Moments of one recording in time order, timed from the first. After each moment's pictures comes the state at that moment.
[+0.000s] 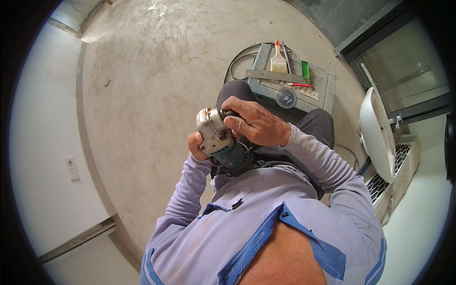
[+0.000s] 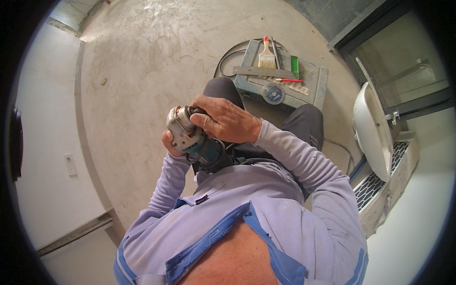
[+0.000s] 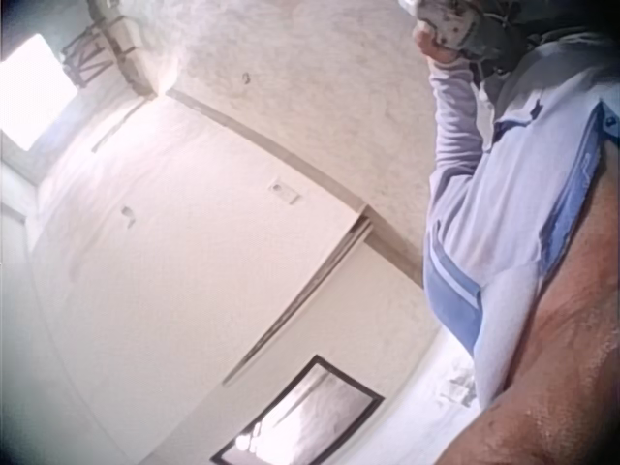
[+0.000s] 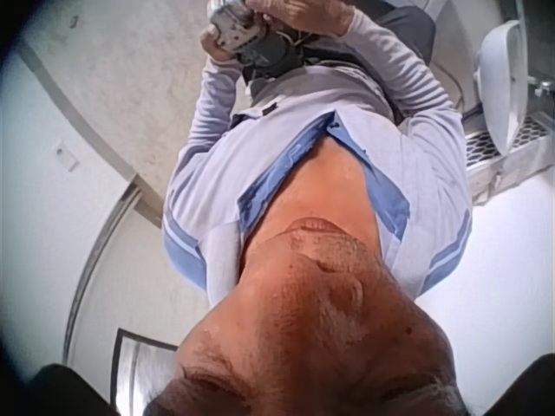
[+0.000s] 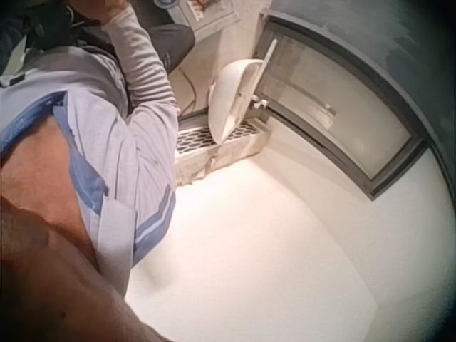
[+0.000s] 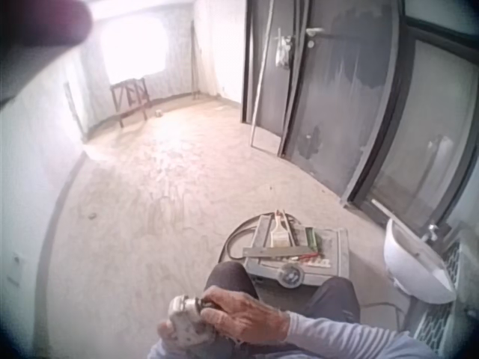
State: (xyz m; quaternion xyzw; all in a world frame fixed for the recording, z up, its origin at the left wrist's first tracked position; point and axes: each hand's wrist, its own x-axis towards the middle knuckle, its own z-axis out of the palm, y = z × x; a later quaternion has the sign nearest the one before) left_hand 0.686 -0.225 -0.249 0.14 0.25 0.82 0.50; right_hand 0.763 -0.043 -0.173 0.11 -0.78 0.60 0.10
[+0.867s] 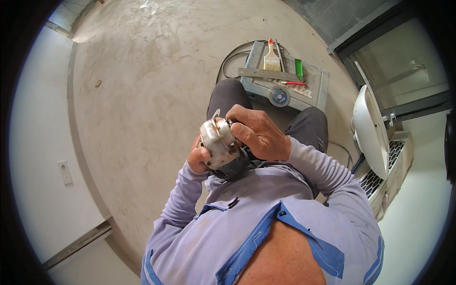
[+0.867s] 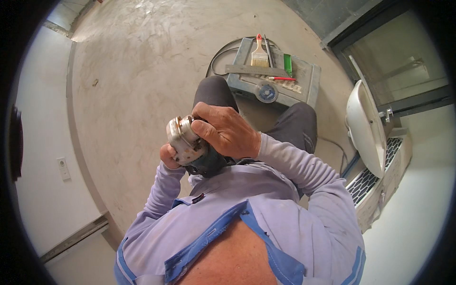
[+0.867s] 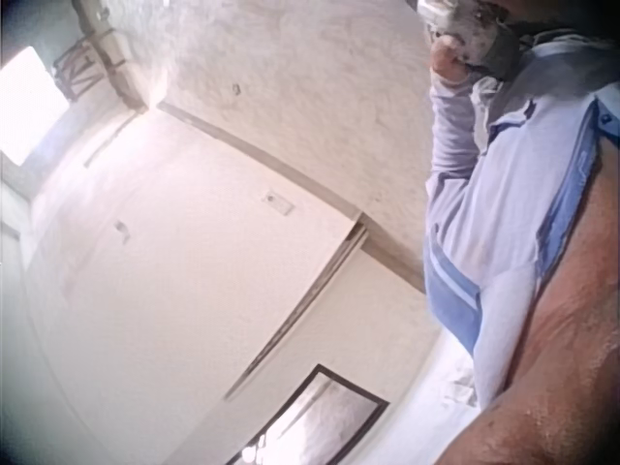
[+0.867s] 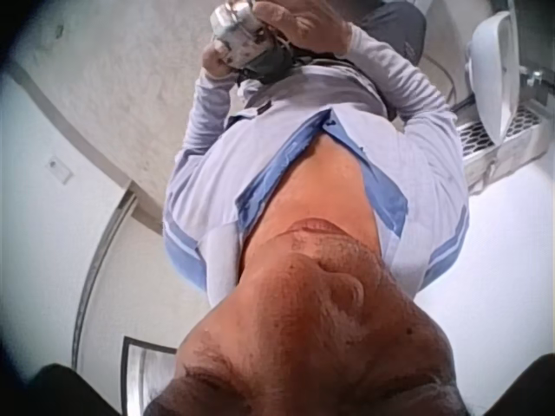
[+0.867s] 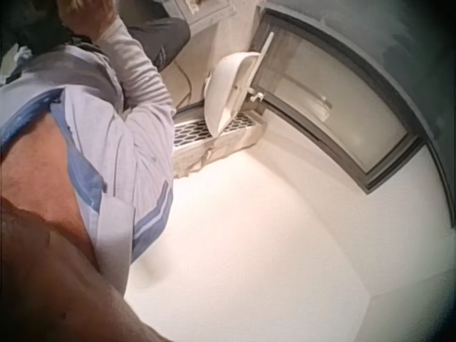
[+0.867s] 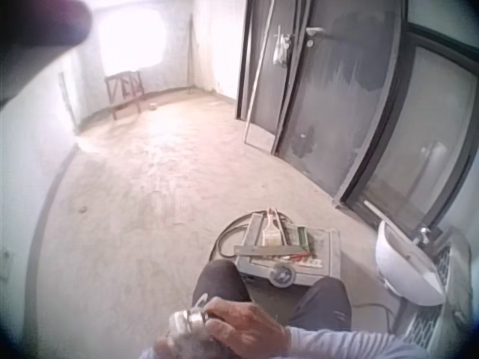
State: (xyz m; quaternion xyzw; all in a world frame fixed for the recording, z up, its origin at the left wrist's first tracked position) left_hand 0.698 -0.235 -0.217 0.14 0.36 0.77 0.51; right_hand 0.789 -0.050 -0.155 0.07 -0.79 0.58 0.14
